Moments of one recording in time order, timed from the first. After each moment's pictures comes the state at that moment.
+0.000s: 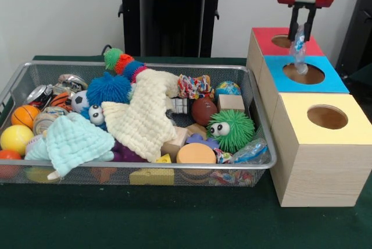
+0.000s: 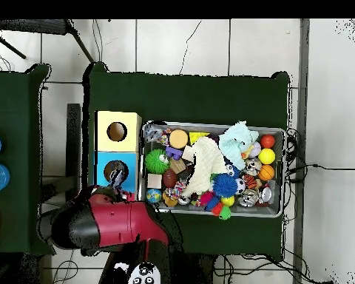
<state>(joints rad) 0.16 -0.85 -0.08 1.93 0.03 0.35 2.02</state>
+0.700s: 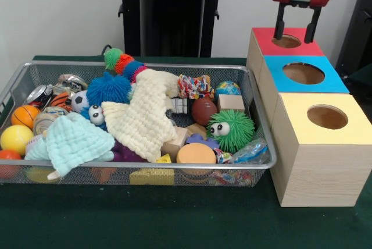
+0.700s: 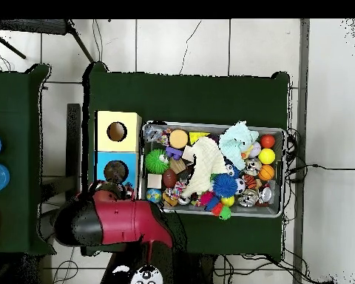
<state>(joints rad) 0.17 -0.85 -0.14 1.89 0.05 0.35 2.02</state>
